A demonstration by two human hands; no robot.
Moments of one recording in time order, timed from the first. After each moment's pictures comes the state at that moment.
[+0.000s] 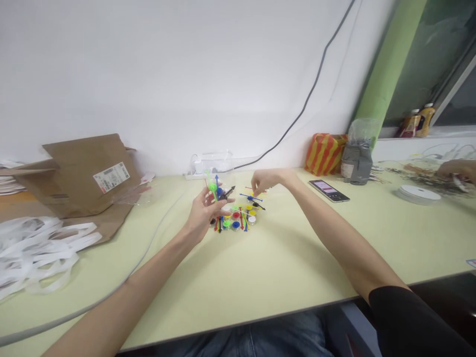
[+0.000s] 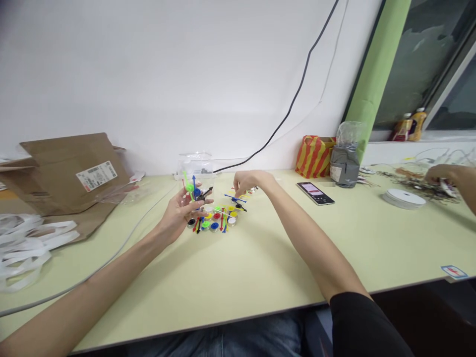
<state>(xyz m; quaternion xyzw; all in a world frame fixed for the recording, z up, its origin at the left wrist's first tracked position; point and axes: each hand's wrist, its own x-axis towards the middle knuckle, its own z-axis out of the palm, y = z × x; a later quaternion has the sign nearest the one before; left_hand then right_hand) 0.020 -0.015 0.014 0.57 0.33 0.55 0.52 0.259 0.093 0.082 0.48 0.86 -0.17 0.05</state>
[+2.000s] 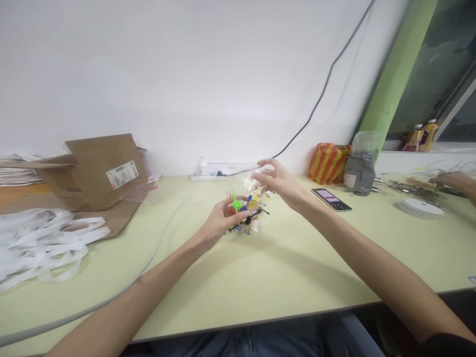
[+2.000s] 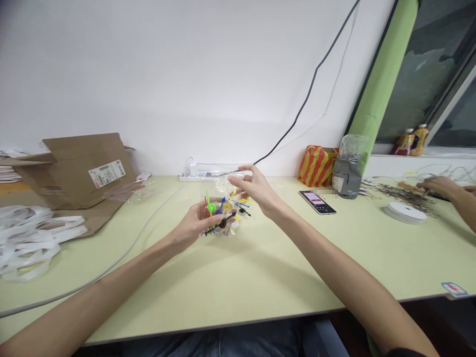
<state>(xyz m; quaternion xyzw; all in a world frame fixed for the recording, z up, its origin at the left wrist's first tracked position) 0.037 -0.036 0.013 0.65 0.27 0.44 0.56 0.245 -0.013 0.087 0.35 0.67 -0.41 -0.51</state>
